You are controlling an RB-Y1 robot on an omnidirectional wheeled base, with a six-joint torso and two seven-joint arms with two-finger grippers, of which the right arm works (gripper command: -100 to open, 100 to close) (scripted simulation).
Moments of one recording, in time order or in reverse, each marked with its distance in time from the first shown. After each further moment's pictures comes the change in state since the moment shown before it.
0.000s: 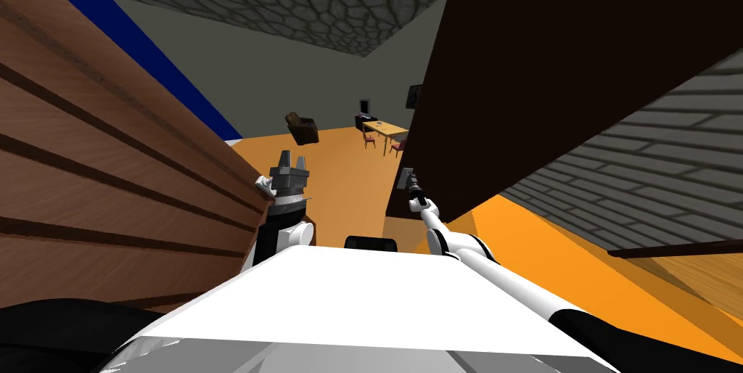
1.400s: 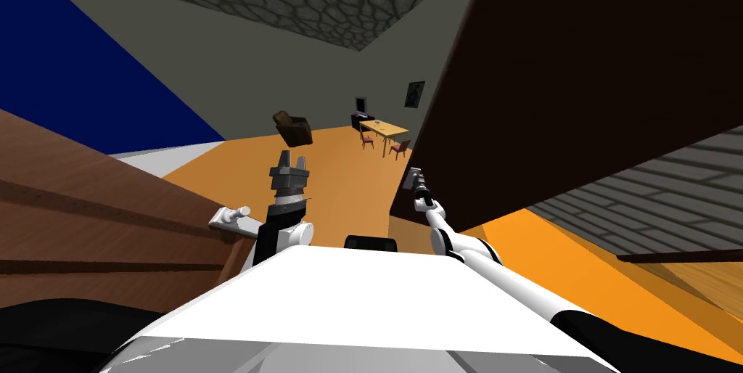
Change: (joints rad) arm 0.012 -0.032 -0.088 -0.011 -0.036 0.010 0.044
